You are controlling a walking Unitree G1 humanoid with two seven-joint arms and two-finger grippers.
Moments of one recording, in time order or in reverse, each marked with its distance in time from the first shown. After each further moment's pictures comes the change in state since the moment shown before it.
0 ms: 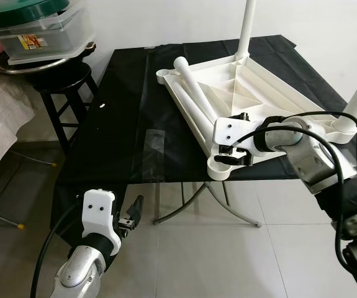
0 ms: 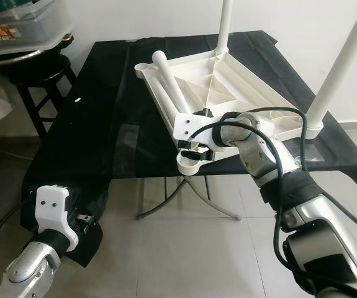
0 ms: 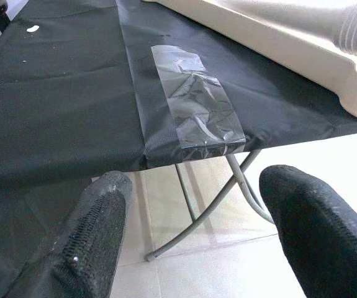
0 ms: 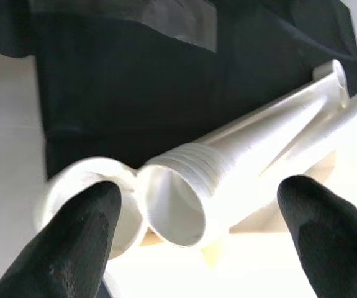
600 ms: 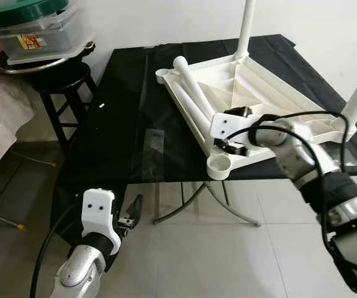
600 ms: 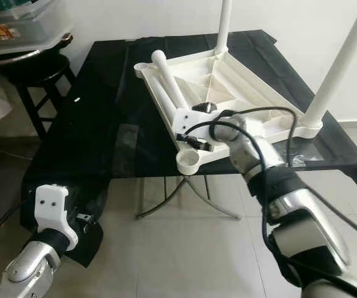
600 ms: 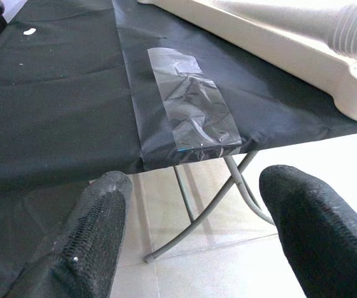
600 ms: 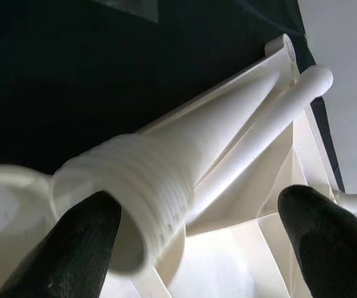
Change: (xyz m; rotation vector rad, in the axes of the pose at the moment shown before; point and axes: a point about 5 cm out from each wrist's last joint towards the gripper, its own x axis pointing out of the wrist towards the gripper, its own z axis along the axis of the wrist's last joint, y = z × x) left arm -0.001 0.000 0.002 0.001 -0.004 -0.001; right arm 0.028 -0.002 -0.006 0.016 0.073 -0.166
